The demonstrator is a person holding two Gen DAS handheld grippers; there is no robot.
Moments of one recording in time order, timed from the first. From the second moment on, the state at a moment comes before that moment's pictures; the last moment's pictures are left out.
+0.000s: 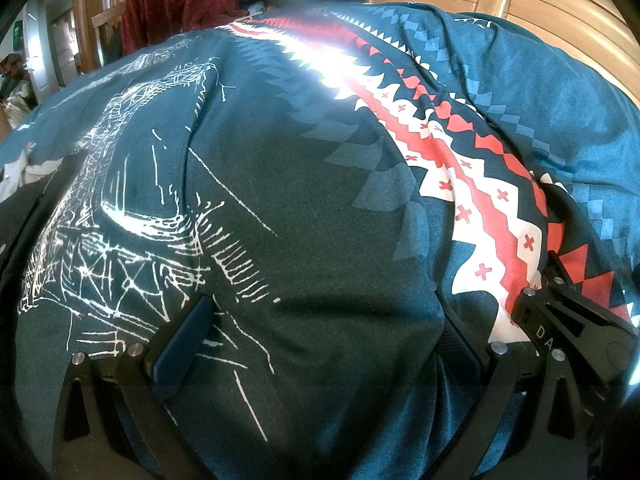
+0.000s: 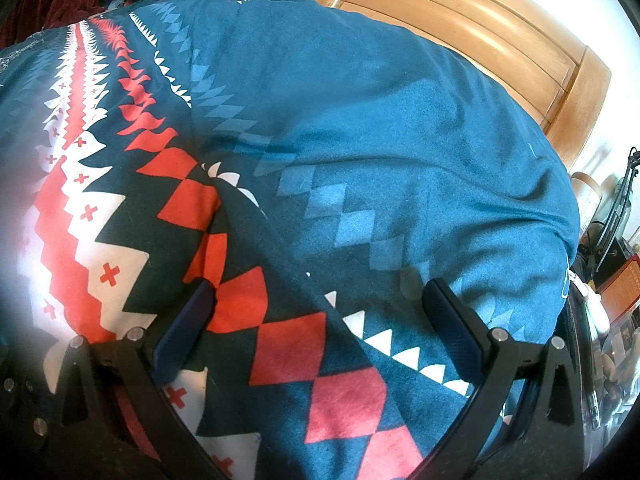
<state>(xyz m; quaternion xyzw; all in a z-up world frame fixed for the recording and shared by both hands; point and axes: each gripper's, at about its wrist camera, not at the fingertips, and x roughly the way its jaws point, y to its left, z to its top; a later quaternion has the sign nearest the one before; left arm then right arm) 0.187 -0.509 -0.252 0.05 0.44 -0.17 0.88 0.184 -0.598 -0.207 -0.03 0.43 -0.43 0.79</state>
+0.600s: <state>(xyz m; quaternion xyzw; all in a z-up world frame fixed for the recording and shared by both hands) 0.187 -0.509 -0.252 0.05 0.44 -0.17 0.88 0.185 -0.597 -0.208 -0.03 0.43 -0.43 0.79</state>
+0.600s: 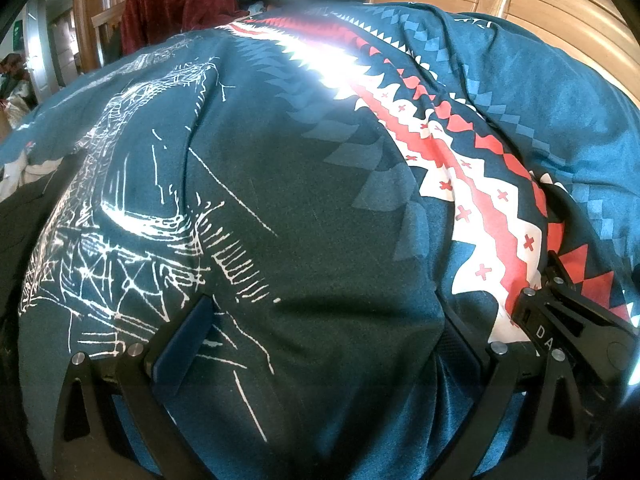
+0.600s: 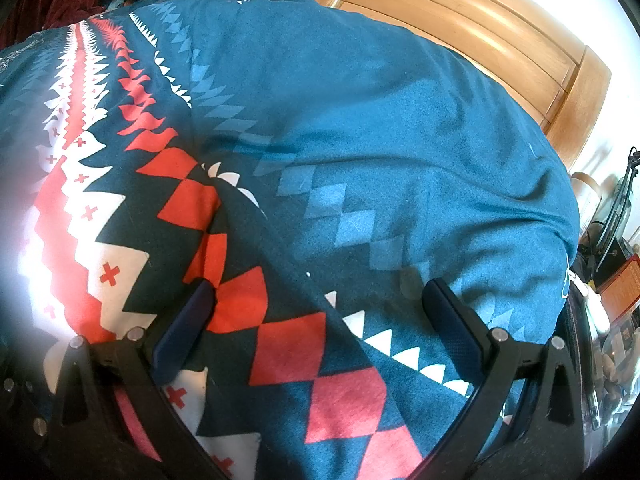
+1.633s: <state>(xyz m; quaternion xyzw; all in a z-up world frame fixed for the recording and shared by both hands) 0.189 -0.509 -0.252 0.05 0.44 -0.18 0.88 0.187 -0.602 -0.207 -0.03 0.43 -0.43 0.79</state>
